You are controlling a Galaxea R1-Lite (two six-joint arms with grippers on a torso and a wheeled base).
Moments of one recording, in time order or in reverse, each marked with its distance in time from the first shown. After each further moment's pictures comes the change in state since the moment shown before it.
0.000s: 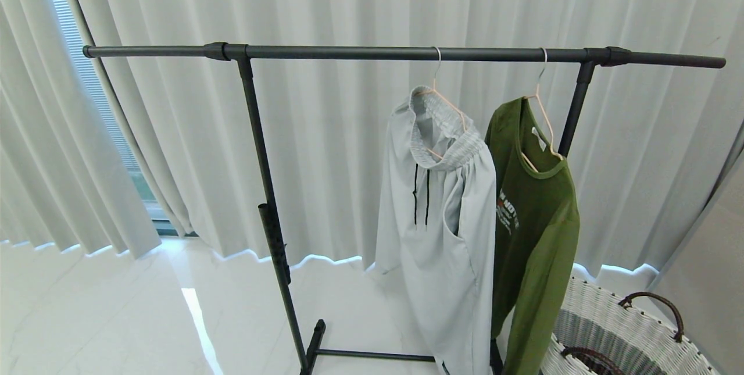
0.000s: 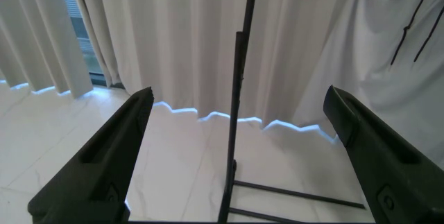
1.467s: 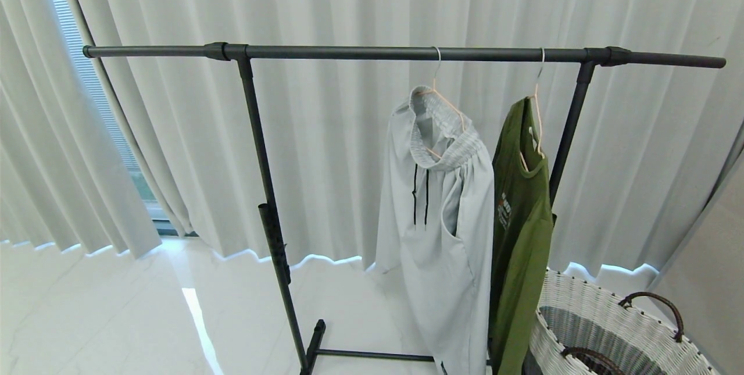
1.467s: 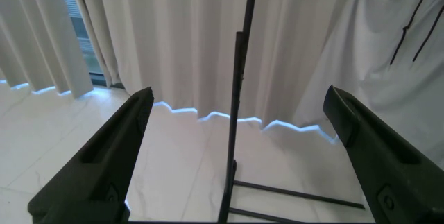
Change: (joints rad) left arm 0.000 0.000 0.000 0.000 0.000 0.000; right arm 0.000 -0.001 0.000 0.001 0.000 0.000
